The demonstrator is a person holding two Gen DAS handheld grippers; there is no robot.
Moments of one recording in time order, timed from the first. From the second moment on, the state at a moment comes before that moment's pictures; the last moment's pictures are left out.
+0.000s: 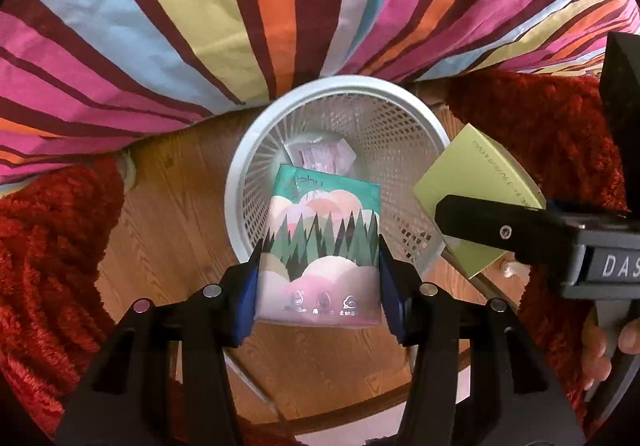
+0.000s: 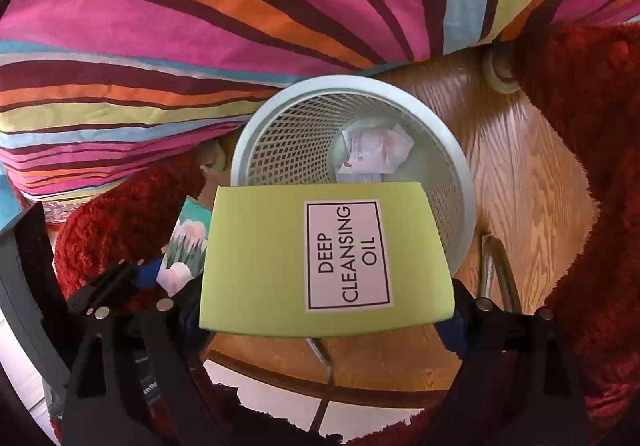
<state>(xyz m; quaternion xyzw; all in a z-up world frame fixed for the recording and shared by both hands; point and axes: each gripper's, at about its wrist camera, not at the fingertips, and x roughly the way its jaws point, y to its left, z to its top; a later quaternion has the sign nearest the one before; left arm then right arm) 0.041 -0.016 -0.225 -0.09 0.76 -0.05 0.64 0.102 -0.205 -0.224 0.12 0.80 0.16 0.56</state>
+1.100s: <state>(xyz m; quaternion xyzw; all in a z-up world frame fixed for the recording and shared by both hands) 0.042 -0.009 -0.267 -0.15 0.80 -0.03 0.58 0.107 -0.206 -0.257 0.11 0.83 0.12 0.53</state>
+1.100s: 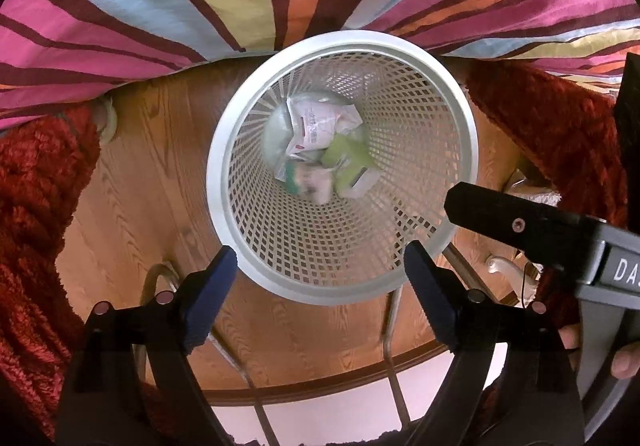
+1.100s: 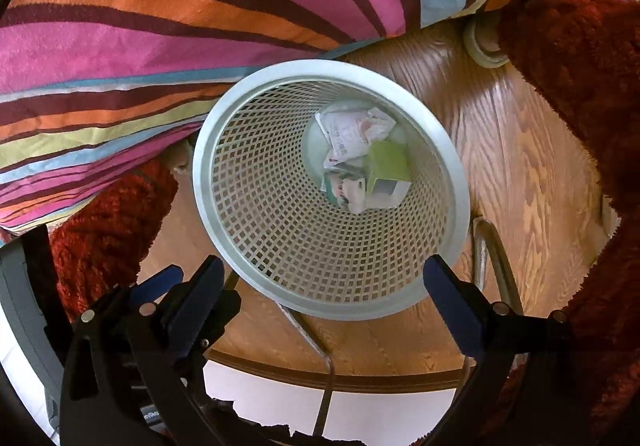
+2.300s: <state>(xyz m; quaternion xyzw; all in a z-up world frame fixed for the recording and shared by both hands) 0.034 0.033 -0.108 -0.10 0.60 0.03 0.79 0.119 -0.212 -0.082 0.05 0.55 0.21 0.80</state>
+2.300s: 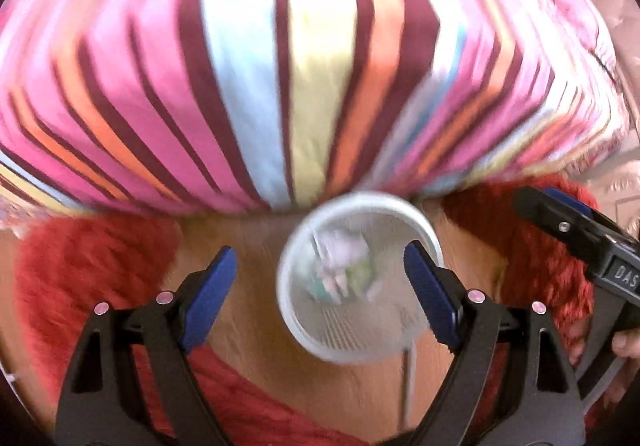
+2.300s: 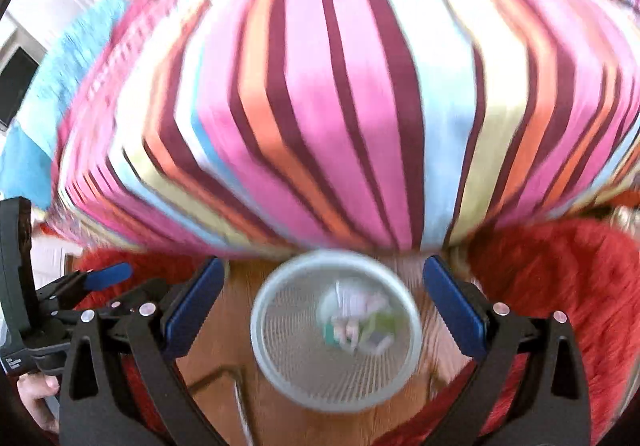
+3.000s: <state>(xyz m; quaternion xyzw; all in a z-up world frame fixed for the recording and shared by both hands) 0.168 0.035 -0.023 -0.11 0.47 0.01 0.87 0.208 -0.181 -0.014 -0.02 0.40 0.21 0.89</state>
